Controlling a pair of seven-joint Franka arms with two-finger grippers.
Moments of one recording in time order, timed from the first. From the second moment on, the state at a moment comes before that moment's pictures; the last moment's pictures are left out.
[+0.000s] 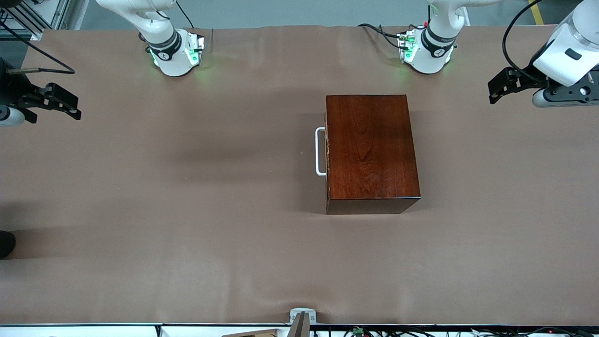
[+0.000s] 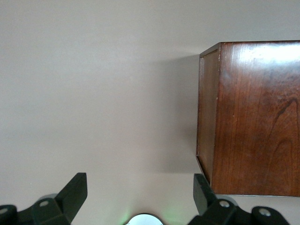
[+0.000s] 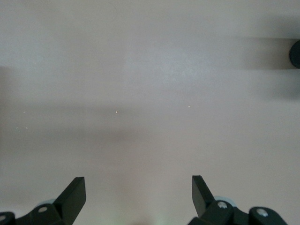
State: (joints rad) left arm 0.02 -0.13 -0.15 -1.68 0.03 1.50 -0.12; right arm -0.02 -0.02 0.04 -1.54 -0.02 1.48 -0.06
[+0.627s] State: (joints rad) left arm 0.04 -0.13 -0.14 -1.64 0.03 1.48 -0.12; right arm -0.03 -0.02 0.04 -1.52 0.01 1.48 -0.06
